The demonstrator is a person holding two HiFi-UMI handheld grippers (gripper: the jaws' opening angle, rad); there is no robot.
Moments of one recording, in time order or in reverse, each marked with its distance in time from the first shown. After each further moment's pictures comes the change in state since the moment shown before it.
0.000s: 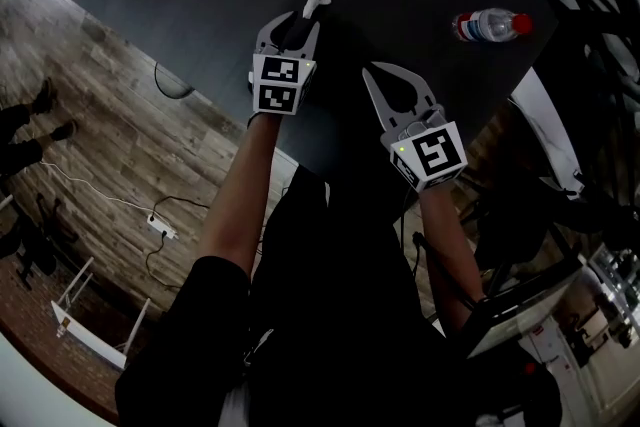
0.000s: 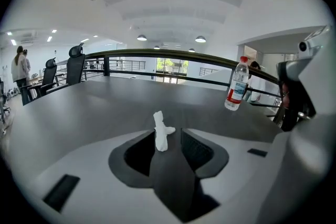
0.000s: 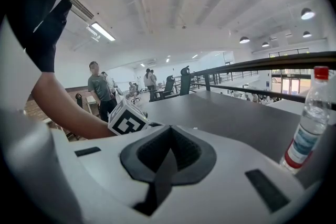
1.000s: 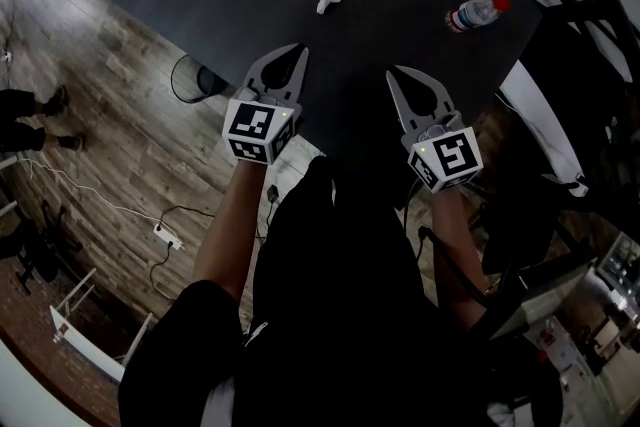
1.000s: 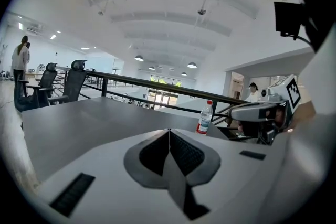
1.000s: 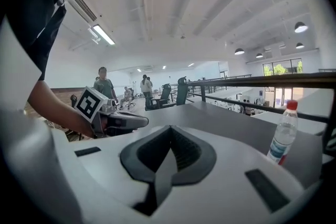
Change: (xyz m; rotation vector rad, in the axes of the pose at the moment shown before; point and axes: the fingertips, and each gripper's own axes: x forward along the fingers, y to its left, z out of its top) left arm -0.169 -0.039 0.061 -0.050 -0.254 -0.121; right arm -0.068 0.039 0.042 -0.016 -0.084 -0.078
